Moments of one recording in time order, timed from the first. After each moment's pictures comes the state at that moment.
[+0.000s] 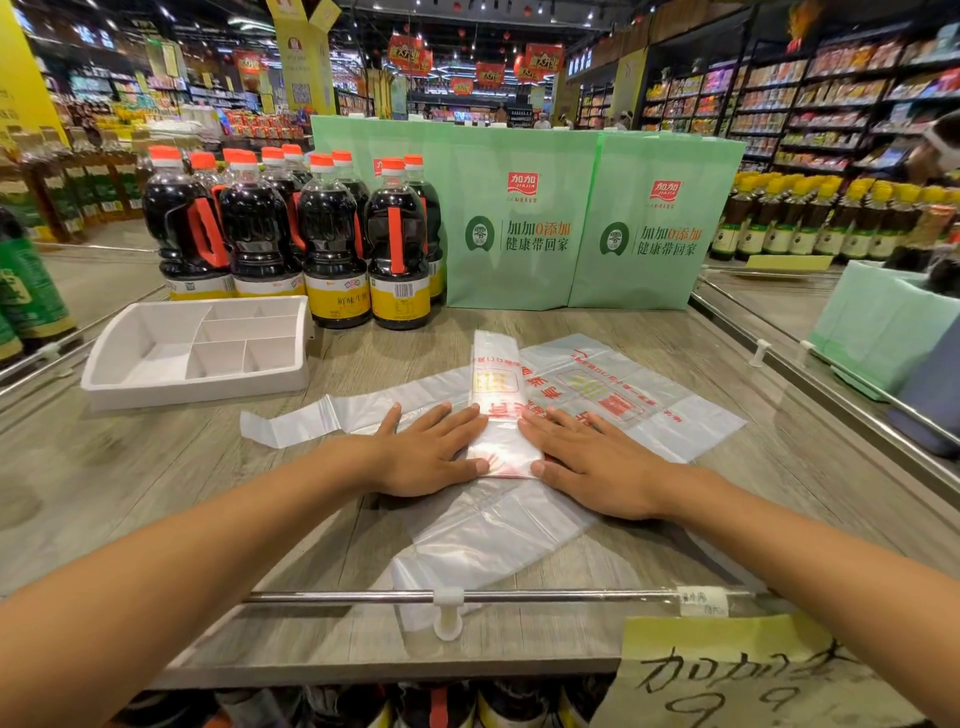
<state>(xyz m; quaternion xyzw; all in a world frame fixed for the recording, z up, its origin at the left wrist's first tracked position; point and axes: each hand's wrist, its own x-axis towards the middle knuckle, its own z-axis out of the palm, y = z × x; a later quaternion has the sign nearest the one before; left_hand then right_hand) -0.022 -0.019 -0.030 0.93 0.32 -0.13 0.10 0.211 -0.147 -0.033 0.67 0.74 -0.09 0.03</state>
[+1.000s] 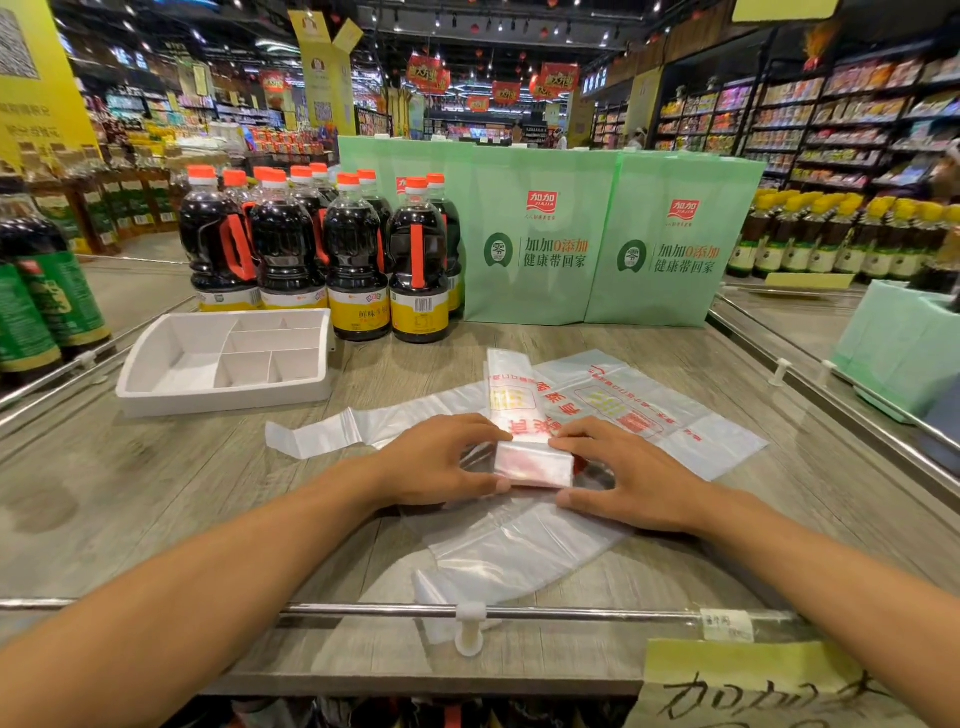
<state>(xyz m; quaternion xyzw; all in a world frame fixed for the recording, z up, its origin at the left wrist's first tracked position) -0.032 -0.012 -0.032 0.96 0.19 0.13 0.17 0.225 -0.153 -0.031 0.63 0.75 -0.08 -0.15</state>
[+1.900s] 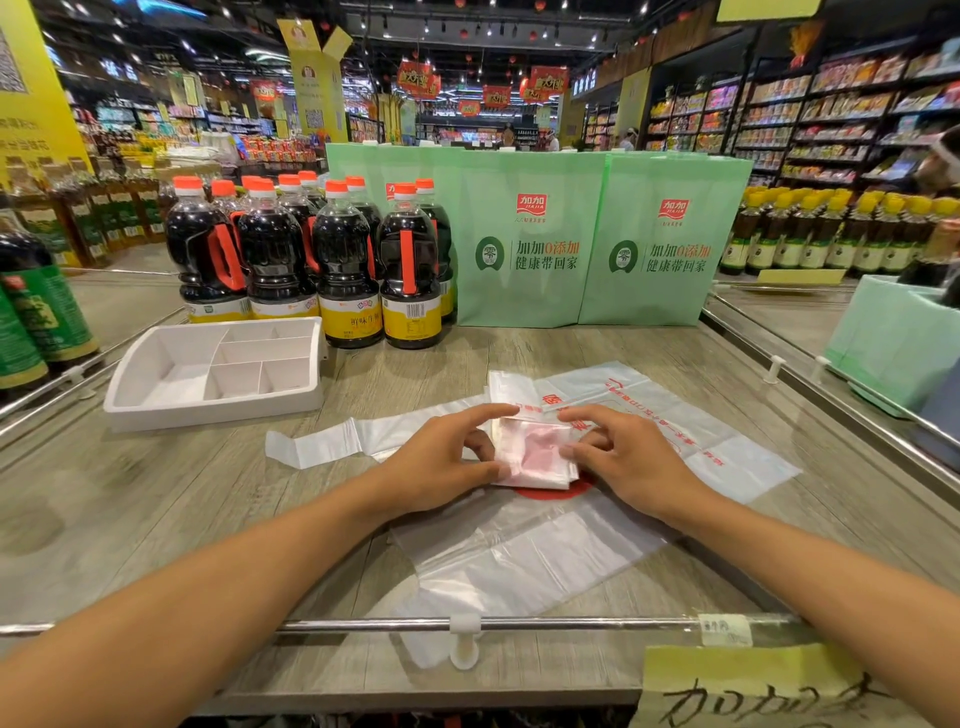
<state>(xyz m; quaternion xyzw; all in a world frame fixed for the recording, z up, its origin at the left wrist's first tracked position) -0.023 -0.029 -0.030 0.89 0.22 0.23 0.33 0.220 -0.140 -0.038 0.67 0.64 -0.11 -0.36</state>
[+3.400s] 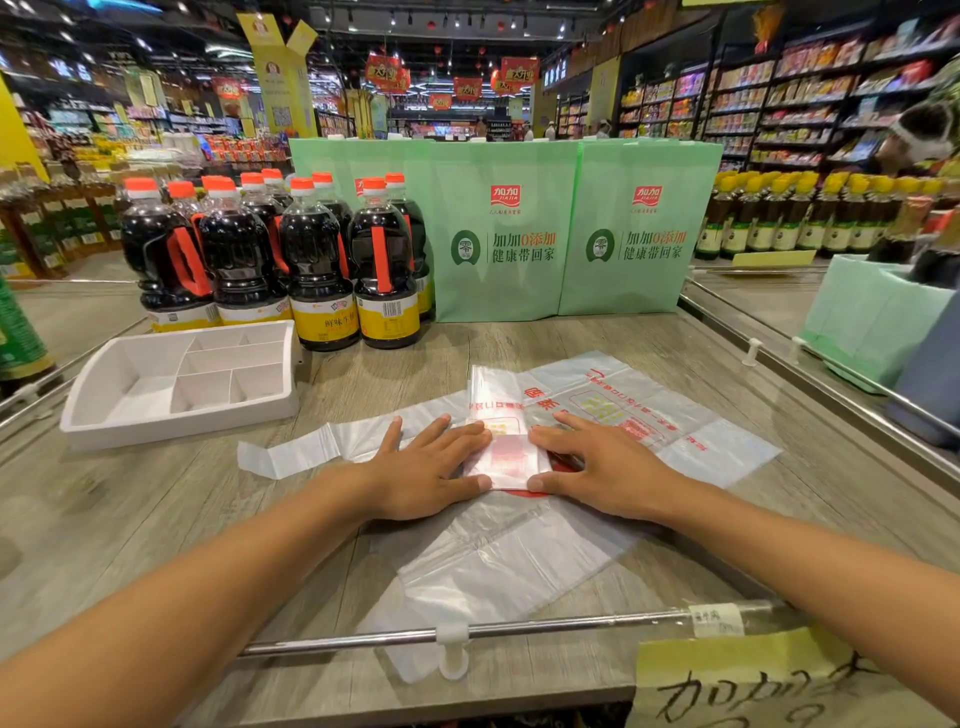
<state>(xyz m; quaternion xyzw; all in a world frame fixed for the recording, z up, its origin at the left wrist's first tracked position) -0.016 -0.010 -0.038 0.95 0.29 -0.07 0.10 0.216 -0.141 -0.038 0.72 0.68 -0.08 -0.14</state>
